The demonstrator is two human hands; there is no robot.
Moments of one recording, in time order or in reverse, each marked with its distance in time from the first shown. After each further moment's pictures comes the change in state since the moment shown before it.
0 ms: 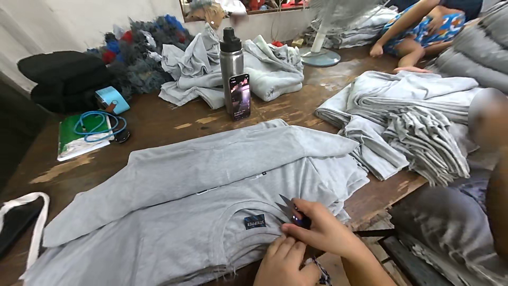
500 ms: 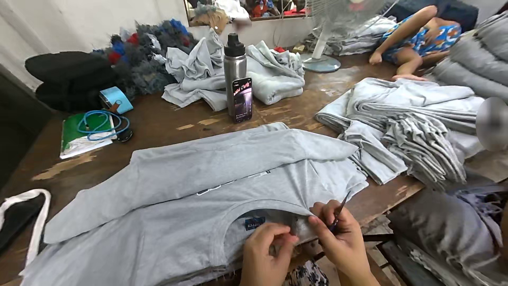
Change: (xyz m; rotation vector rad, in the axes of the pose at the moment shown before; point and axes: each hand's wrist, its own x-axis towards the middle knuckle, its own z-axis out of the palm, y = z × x) left_hand 0.007 -0.029 0.018 -0.595 0.568 -0.239; right_hand -0.017 -0.013 0.021 0.437 0.556 -0.194
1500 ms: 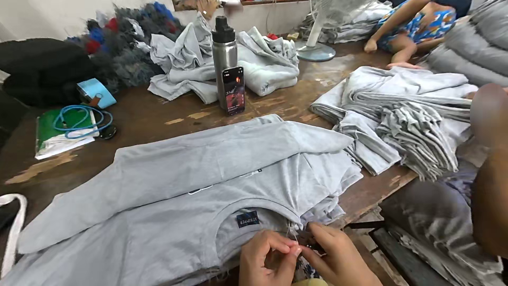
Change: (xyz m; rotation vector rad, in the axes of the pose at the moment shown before) left_hand -0.007 0.012 -0.003 -0.233 -0.052 -0.035; right_hand -0.036 -0.001 -0.030 -0.777 -0.342 -0.106
